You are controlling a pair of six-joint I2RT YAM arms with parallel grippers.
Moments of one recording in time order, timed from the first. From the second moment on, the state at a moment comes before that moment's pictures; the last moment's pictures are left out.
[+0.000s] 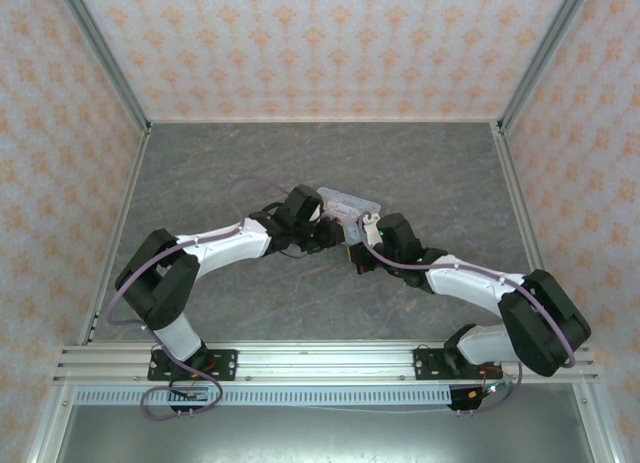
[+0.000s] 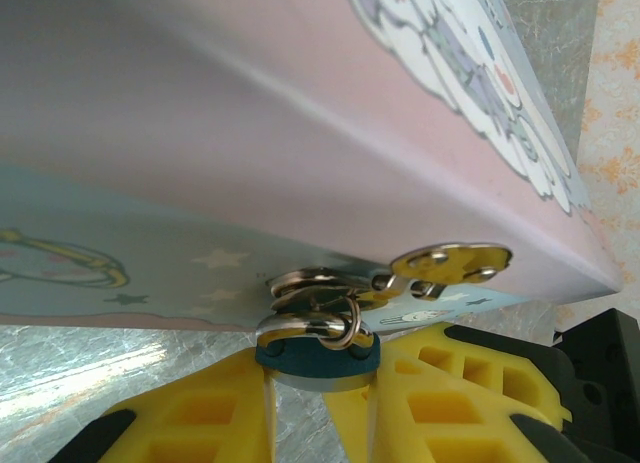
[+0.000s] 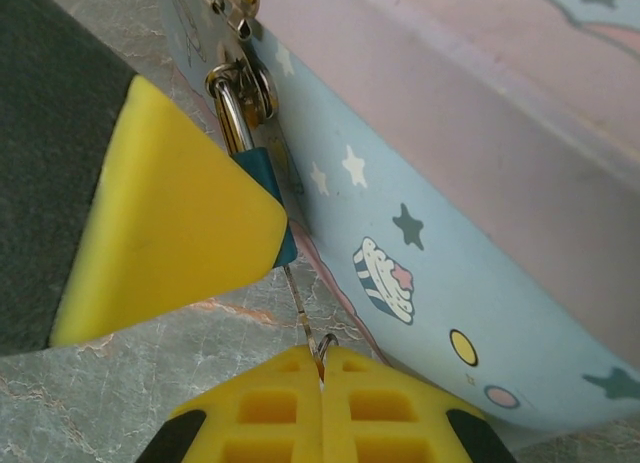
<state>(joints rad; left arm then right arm) -0.67 1.67 1.02 -0.18 0.33 -0.96 0.63 1.31 0.54 0.06 -0.24 0.30</state>
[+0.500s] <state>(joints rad) -0.67 1.67 1.03 -0.19 0.33 -0.96 0.63 1.29 0.53 0.08 -0.24 0.31</state>
